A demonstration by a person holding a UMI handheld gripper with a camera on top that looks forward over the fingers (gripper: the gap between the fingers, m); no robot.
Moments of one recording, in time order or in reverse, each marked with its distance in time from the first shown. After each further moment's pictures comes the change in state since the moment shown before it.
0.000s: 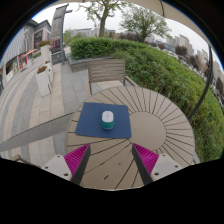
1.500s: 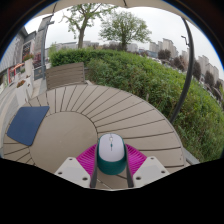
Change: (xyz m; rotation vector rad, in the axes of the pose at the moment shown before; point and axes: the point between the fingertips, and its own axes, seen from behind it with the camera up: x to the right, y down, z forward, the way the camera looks) arm 0.332 0.032 0.185 0.159 0.131 0.103
